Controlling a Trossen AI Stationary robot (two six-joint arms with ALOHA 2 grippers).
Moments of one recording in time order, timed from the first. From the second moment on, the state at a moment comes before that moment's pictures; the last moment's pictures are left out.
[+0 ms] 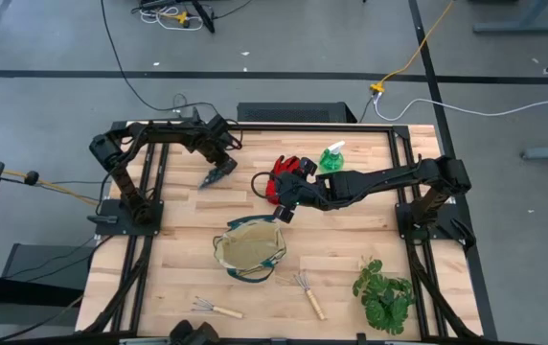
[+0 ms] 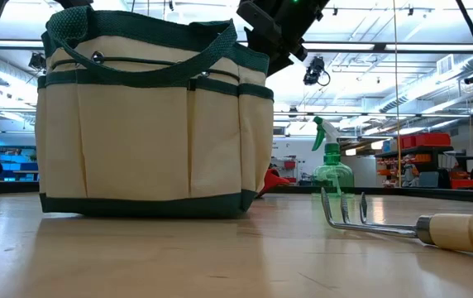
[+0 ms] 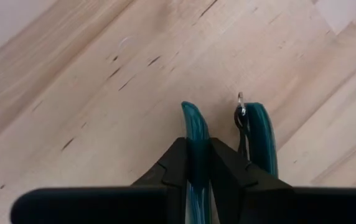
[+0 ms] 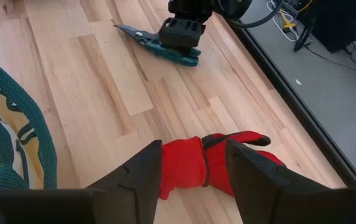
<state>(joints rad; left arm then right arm) 0.77 1.76 0.89 -0.41 0.08 -0.06 0.09 1.73 1.43 -0.57 0.53 0.26</state>
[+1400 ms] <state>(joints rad) 0.48 0.92 0.89 -0.51 0.33 -0.04 0.09 1.73 1.43 -0.56 0.53 0.23</state>
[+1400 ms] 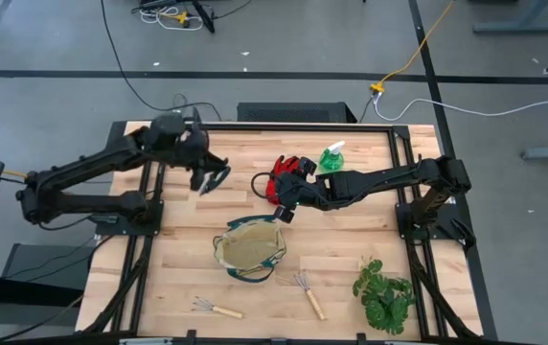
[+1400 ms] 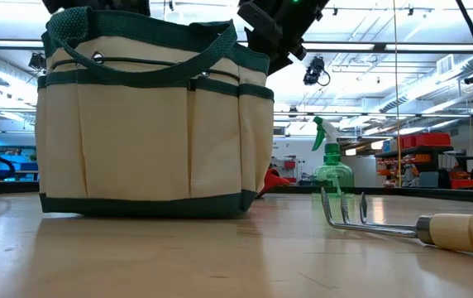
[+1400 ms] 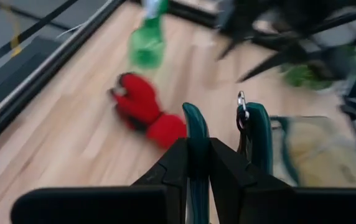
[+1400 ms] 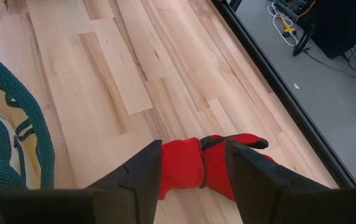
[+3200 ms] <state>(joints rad) -0.68 1.20 0.89 0.05 -0.92 -0.15 0.09 1.73 1.43 -0.63 0.57 0.20</state>
